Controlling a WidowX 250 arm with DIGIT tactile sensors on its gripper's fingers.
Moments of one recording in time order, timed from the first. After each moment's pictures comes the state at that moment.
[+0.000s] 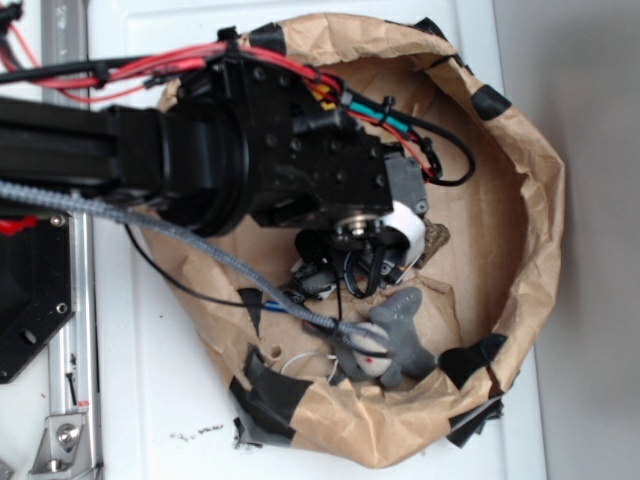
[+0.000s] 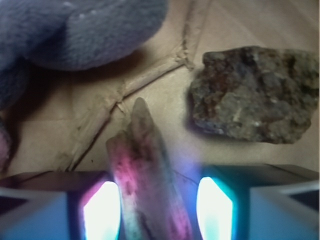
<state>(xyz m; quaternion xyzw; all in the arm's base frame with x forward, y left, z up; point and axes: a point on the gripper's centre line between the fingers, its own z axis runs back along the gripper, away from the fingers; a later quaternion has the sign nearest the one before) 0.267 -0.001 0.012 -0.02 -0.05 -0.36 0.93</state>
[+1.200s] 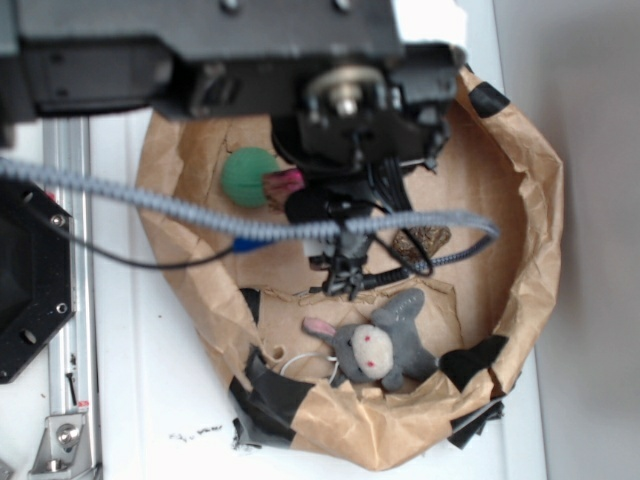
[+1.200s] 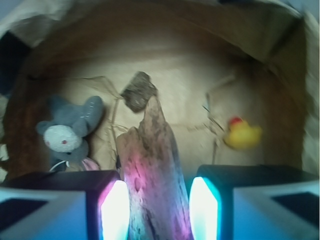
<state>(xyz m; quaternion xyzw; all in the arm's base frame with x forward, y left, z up) 0.253 0.018 0.140 -0.01 -0.03 0.06 1.00</state>
